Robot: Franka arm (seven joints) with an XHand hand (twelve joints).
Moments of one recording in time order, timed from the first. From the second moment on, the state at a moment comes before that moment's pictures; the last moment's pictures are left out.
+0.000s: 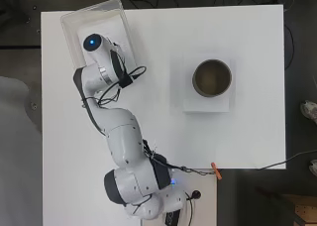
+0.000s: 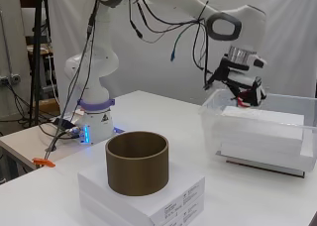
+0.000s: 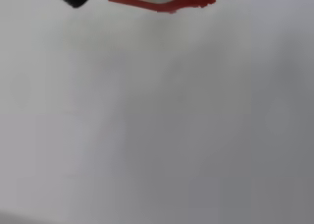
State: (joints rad) arm 0.17 0.25 0.16 -1.84 -0.16 1.88 -0.89
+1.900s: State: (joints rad) arm -0.12 0.15 -0.50 -1.88 0.12 1.80 -1.75
